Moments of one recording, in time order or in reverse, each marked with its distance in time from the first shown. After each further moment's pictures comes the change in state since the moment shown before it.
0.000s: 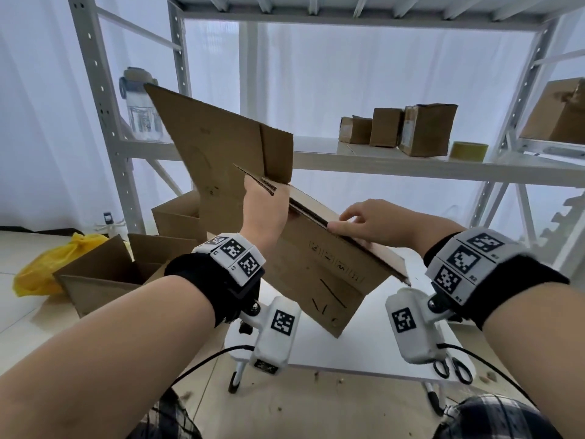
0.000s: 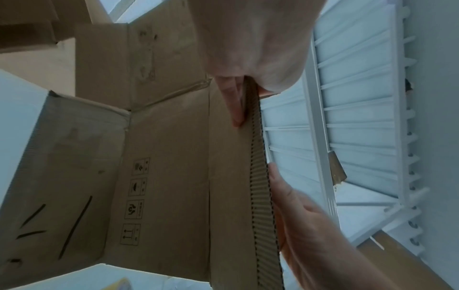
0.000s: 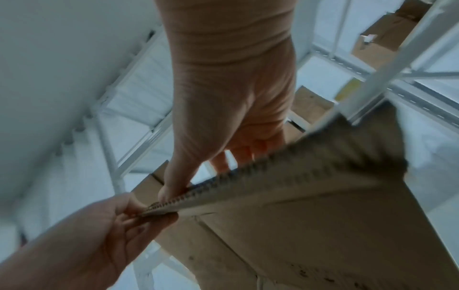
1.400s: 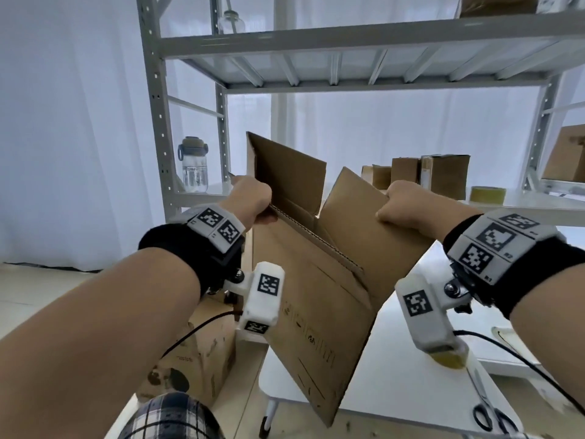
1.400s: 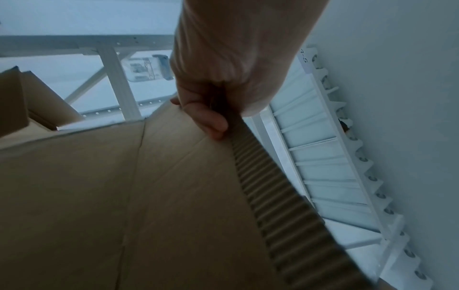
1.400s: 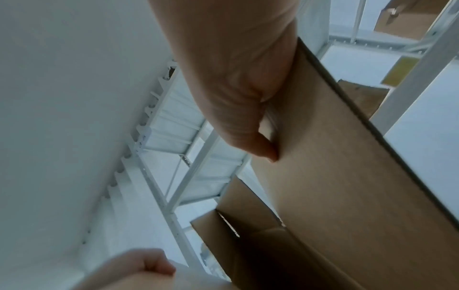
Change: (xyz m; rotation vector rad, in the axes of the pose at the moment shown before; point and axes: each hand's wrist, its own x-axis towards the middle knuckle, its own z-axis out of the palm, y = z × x) left_hand 0.009 0.125 -0.071 0.368 -0.056 -0.049; right_hand -0.013 -0.063 -0.079 0.073 0.299 0.240
